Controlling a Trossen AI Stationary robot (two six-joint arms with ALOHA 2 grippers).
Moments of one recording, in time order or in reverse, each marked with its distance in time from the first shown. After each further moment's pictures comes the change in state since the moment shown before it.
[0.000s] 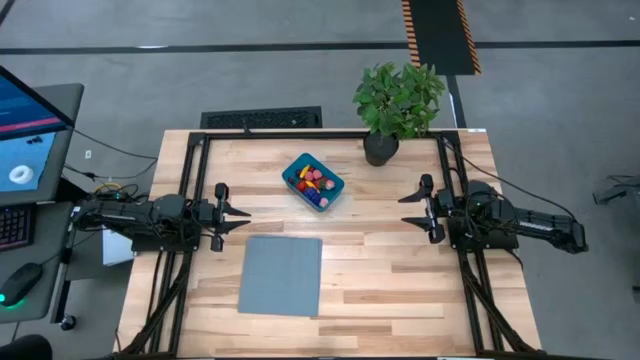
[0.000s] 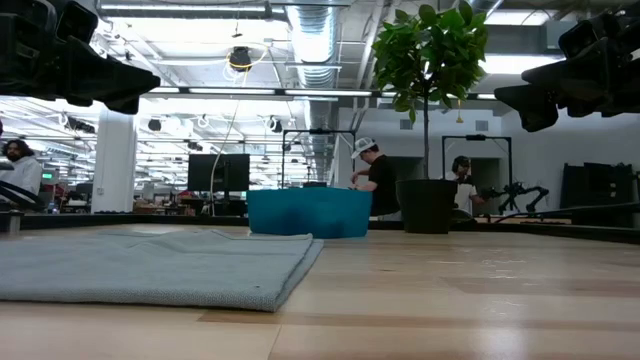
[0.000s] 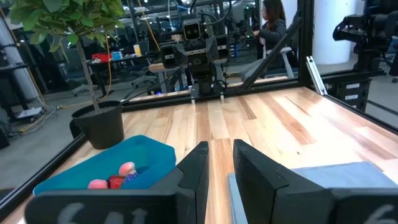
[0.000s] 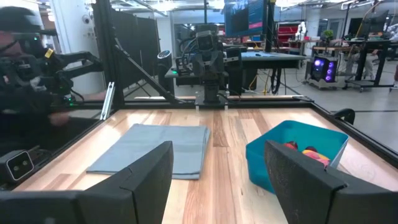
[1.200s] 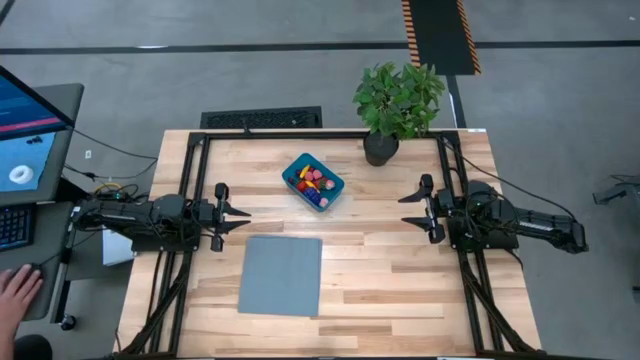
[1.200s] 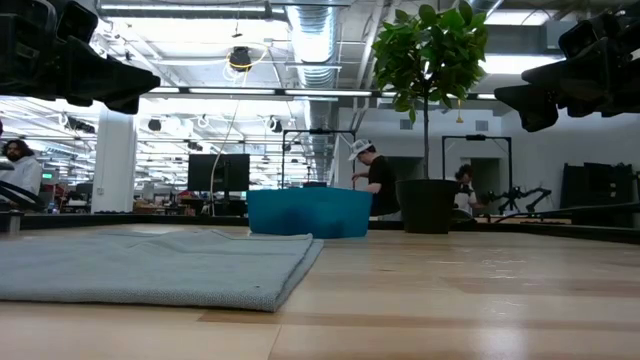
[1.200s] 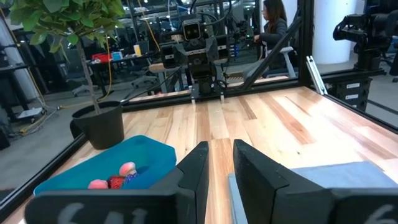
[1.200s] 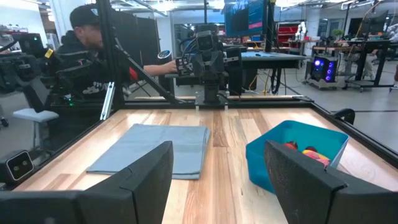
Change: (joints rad) left arm 0.000 0.000 0.000 0.000 0.000 0.004; right arm 0.000 0.000 0.000 0.000 0.000 0.000
